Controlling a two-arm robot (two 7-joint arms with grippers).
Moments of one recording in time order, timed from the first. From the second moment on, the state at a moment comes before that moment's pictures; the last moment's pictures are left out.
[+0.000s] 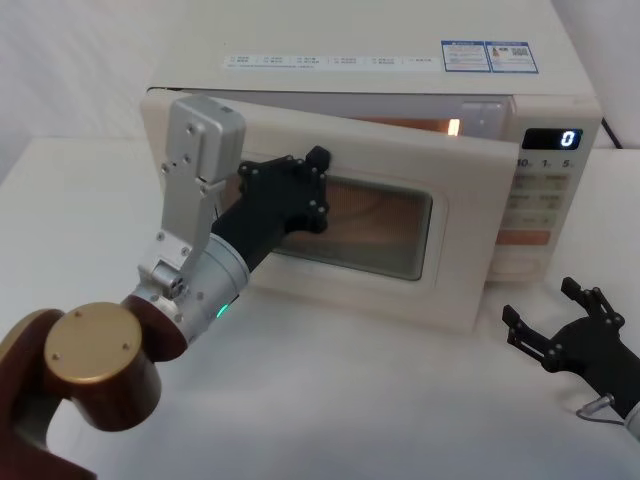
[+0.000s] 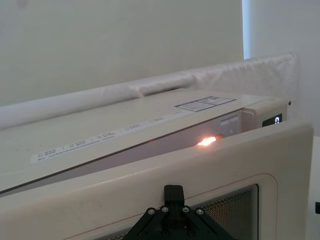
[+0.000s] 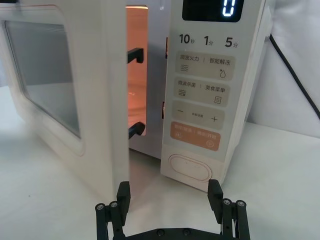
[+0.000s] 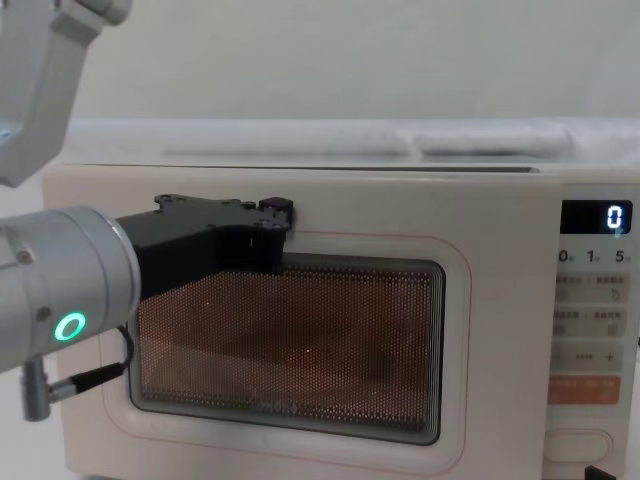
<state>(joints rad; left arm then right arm) -0.15 0.29 0.30 -1.82 -0.20 0.17 -0.22 -0.08 0.33 -0.15 -1.58 0.25 -0.13 0.35</state>
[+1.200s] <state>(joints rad) -0.22 0.21 0.30 -1.67 -0.16 0.13 -0.23 -0.08 0.33 -0.15 -1.58 0.25 -0.13 0.35</state>
